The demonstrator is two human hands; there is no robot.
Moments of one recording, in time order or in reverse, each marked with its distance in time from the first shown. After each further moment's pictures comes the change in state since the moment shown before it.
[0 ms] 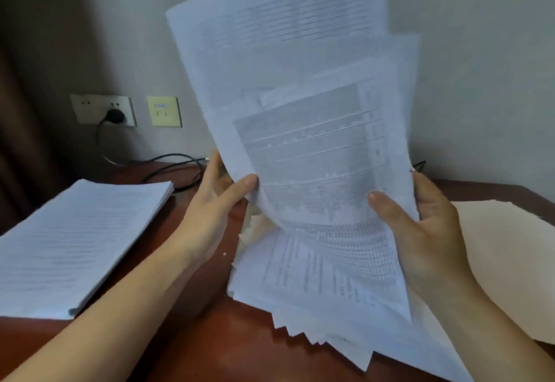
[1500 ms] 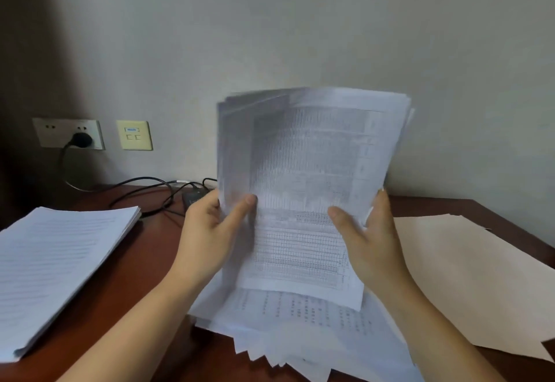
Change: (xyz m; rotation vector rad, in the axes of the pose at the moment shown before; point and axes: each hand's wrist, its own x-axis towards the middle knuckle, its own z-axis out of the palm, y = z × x) left_hand -0.001 0.004 0.050 0.284 0.185 0.084; right_hand 0.020 0.024 -0.015 -0.167 0.019 -0.011
